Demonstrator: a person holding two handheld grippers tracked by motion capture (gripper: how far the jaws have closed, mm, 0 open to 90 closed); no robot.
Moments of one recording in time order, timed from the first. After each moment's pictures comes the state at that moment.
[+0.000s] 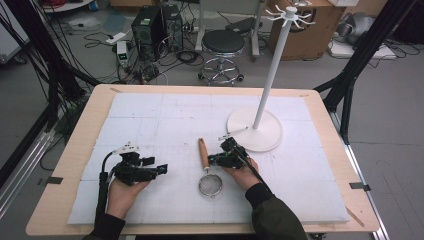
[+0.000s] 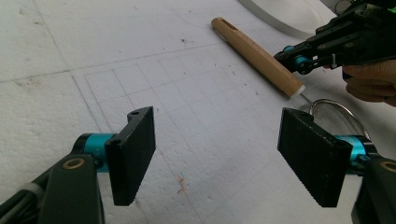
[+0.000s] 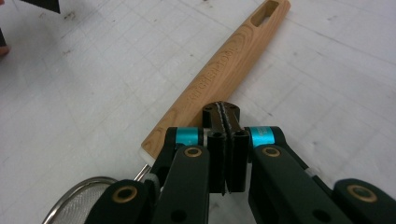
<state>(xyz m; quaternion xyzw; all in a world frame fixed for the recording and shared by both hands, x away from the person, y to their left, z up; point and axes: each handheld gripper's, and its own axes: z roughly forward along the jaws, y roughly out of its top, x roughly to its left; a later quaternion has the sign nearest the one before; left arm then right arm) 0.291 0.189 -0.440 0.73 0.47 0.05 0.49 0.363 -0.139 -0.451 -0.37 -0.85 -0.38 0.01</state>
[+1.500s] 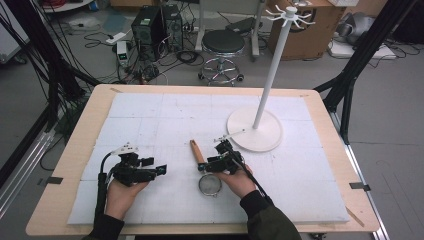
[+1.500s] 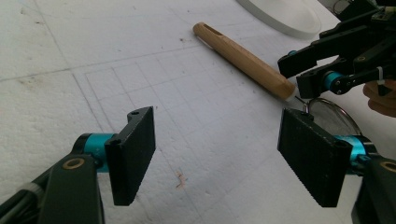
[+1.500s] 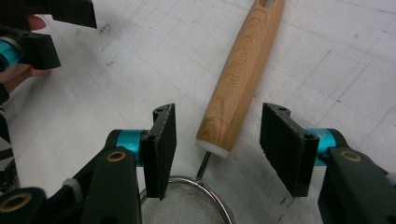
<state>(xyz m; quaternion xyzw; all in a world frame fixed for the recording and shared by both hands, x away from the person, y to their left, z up) 0.288 0.191 -0.439 0.73 0.47 0.05 0.49 0.342 -0.124 -0.439 -0.42 -0.82 -0.38 0.05</state>
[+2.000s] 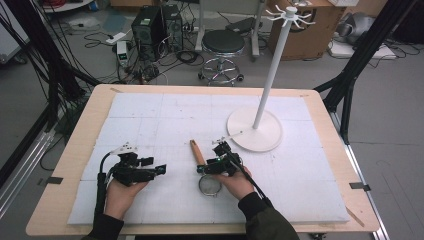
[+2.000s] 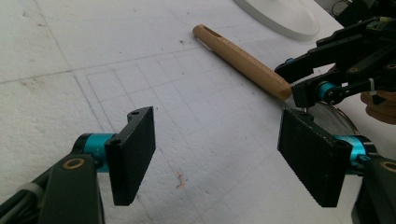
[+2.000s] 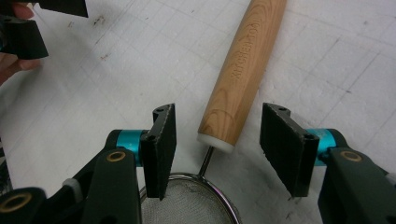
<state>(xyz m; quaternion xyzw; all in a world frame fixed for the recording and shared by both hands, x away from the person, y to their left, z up) 0.288 0.192 -0.438 0.73 0.47 0.05 0.49 0.338 -0.119 -0.442 -0.42 -0.83 -0.37 0.05</state>
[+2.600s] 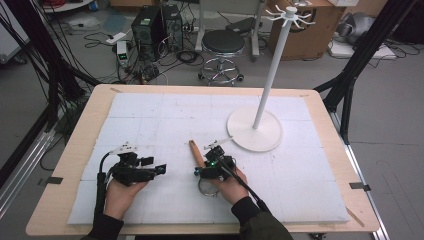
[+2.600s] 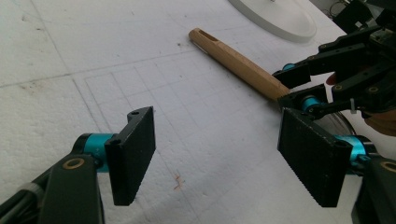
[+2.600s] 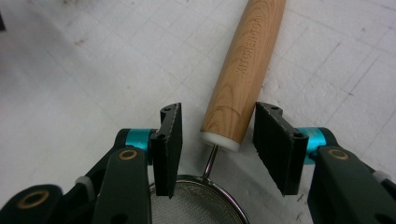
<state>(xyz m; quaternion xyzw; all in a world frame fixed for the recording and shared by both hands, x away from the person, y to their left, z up) 0.287 0.192 -0.435 0.73 0.47 0.05 0.50 0.322 -0.097 -0.440 -0.41 -0.85 -0.33 -0.04</state>
